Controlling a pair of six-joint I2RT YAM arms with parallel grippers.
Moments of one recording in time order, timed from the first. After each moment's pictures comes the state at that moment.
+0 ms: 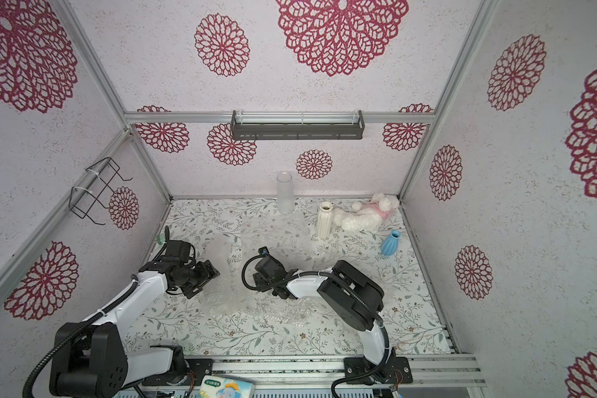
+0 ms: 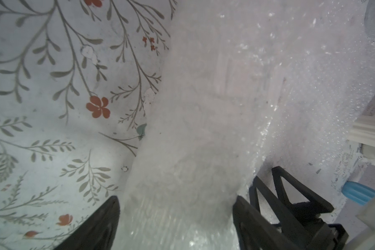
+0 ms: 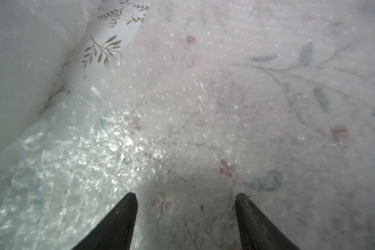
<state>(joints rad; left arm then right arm) -0.04 1.28 0.75 -0.64 0.25 -0.73 0.97 1.94 1.07 0.08 0.22 0.42</state>
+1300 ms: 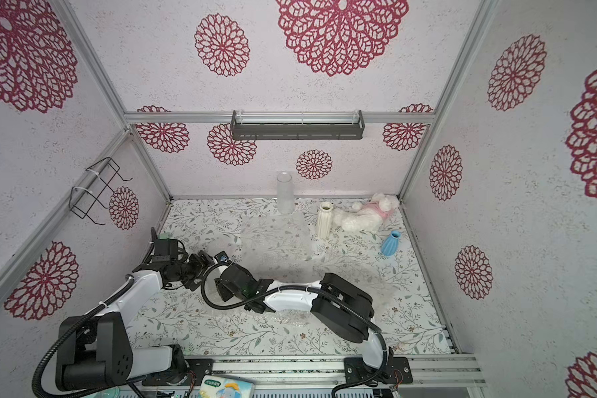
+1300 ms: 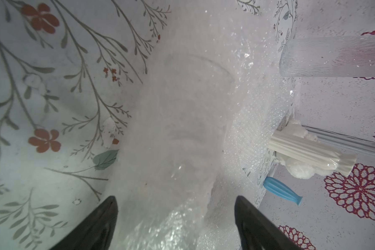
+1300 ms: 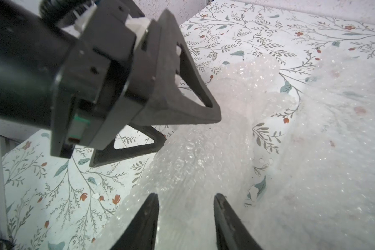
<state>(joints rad) 0.09 1.33 0.73 -0.44 0.47 -0.81 1.20 1.99 1.33 0.16 0.23 0.37</state>
